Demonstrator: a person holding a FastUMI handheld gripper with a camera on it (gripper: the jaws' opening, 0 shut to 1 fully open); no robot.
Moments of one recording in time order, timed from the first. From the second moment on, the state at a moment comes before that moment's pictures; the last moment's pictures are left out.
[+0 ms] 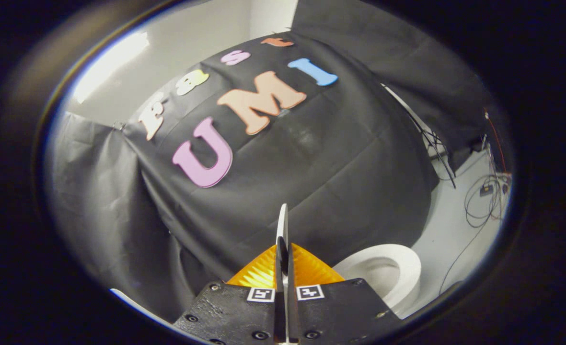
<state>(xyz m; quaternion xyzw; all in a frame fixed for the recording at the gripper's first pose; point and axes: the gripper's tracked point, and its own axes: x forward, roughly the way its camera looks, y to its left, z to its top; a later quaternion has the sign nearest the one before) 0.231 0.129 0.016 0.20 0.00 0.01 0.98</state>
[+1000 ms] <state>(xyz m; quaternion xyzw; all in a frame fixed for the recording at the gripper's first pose) 0.228 0.354 0.020 -0.03 0.02 0.13 0.99</state>
